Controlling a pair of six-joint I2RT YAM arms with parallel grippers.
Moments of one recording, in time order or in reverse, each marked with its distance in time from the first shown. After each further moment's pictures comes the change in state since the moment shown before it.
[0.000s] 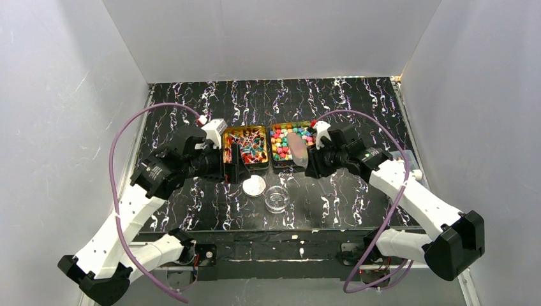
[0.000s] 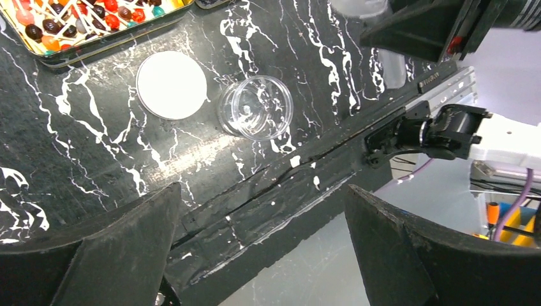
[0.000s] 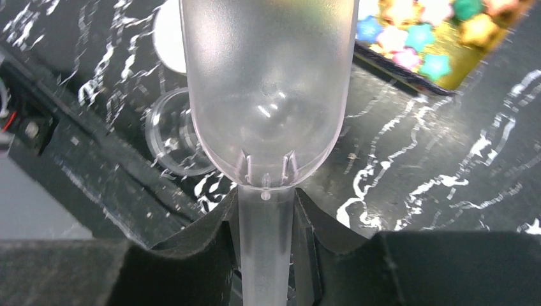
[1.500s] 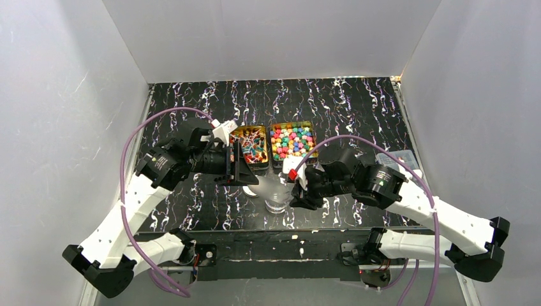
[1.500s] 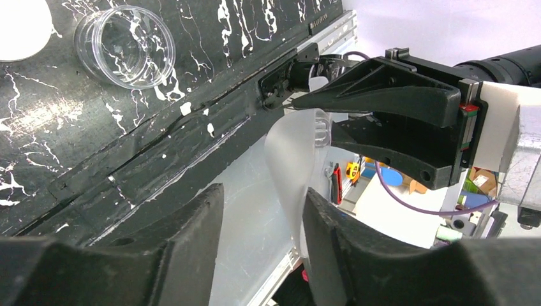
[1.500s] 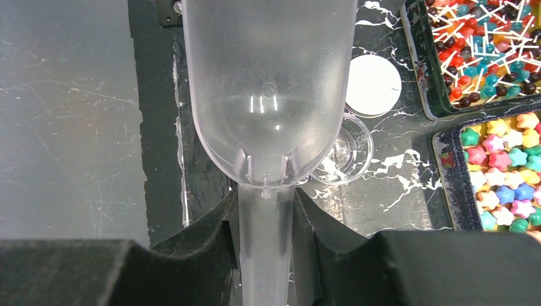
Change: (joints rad) left arm 0.000 0.098 0.093 -0.040 0.350 -0.223; right arm 0.483 -0.172 0.115 -0.098 -0.117 -0.391
